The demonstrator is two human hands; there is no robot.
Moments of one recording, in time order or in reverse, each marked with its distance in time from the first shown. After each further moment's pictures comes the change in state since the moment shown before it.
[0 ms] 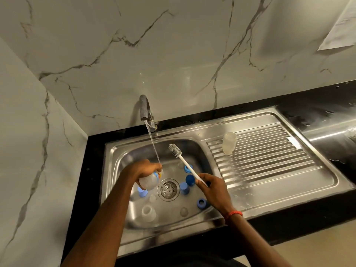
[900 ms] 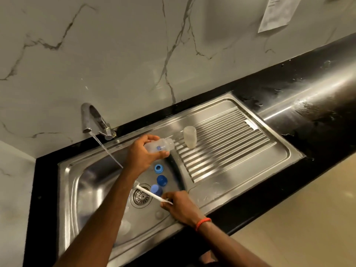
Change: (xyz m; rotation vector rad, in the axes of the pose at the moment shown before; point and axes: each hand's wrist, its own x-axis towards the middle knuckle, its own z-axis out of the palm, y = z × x) left_hand -0.008 0.117 0.064 -0.281 0.259 0.686; right_hand -0.028 0.016 0.003 -0.201 -0.296 0.114
